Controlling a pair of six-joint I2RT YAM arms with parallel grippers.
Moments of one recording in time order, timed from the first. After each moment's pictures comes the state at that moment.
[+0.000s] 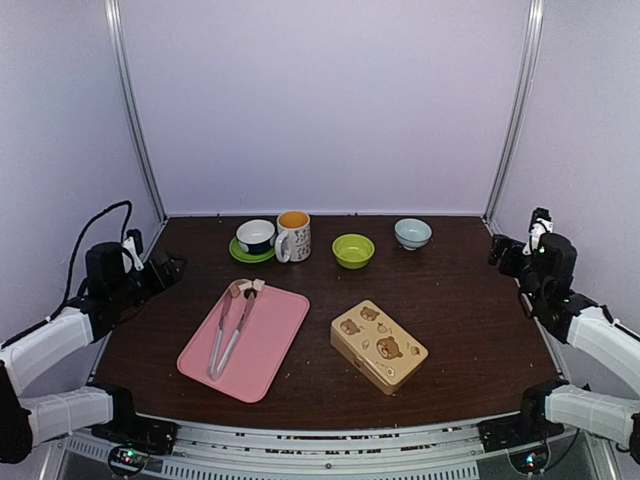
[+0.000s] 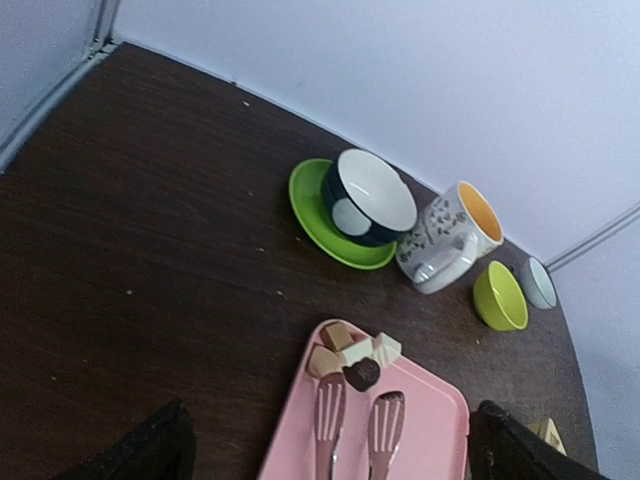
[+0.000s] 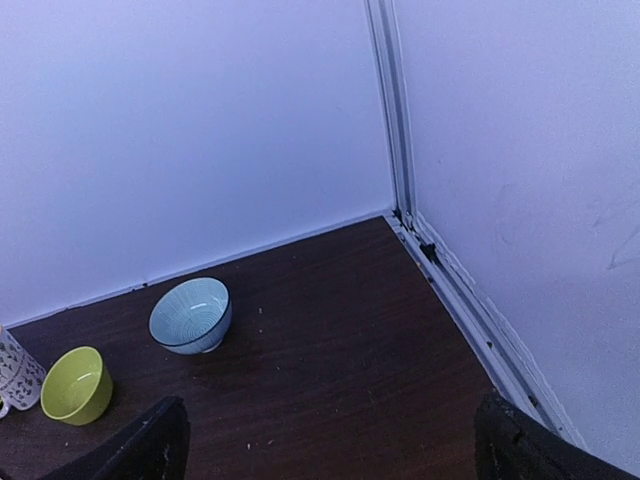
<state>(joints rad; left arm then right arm) -0.08 0.93 0.45 0.09 0.20 -0.56 0.16 0.85 0.46 0.21 0.33 0.27</state>
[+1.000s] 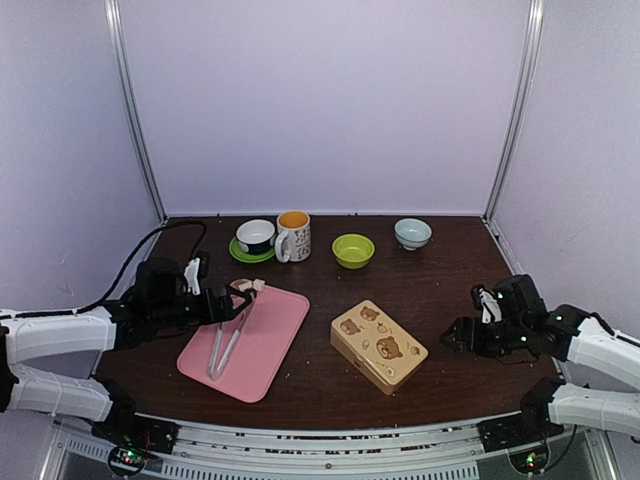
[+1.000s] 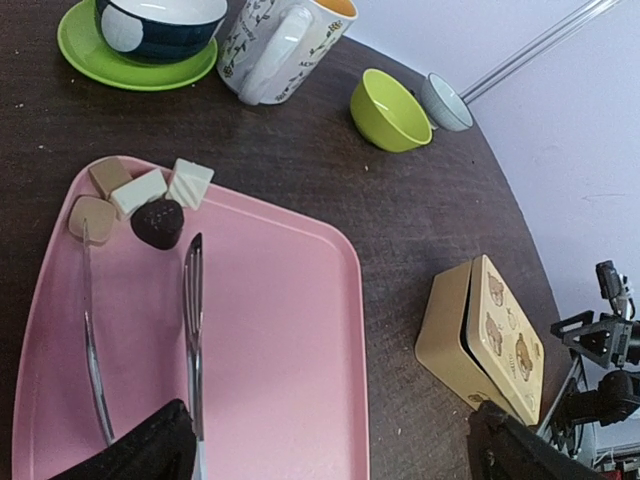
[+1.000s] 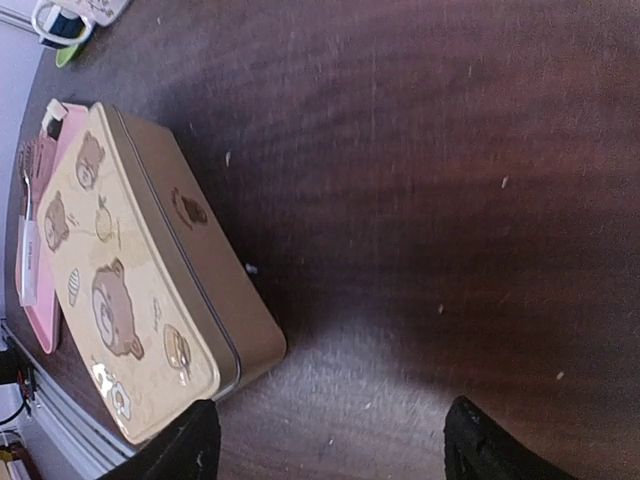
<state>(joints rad) -0.57 1.09 0.43 0.17 0.21 -0.64 0.51 0.77 0.42 -0.51 -0.13 0.64</state>
